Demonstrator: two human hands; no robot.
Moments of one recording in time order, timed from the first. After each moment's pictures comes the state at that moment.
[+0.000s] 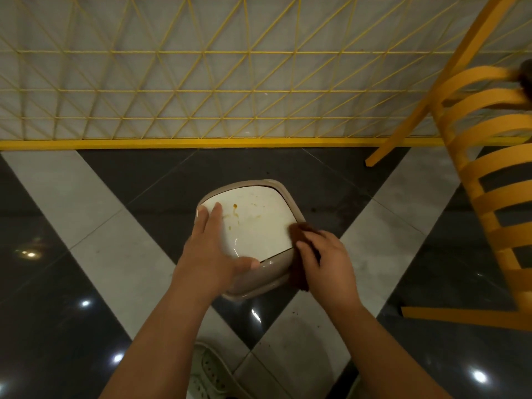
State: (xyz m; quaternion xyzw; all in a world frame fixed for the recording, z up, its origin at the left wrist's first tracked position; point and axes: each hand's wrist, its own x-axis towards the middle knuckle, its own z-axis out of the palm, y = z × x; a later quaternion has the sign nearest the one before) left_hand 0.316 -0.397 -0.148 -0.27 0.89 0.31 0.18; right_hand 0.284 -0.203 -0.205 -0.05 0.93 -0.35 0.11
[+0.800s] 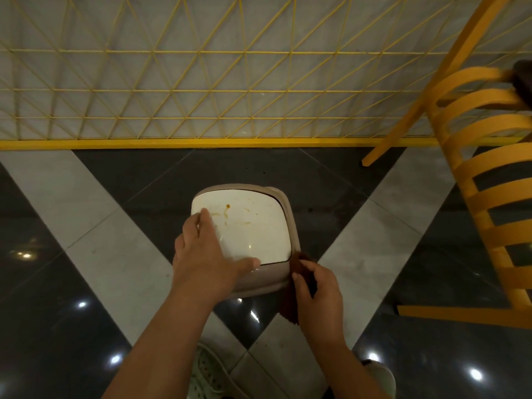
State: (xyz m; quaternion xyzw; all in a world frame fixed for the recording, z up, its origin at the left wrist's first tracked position) left_hand 0.322 -0.385 -0.142 -0.30 0.91 0.26 0.14; right_hand 0.336 -0.208 -0.226 0.12 0.86 -0.48 0.13
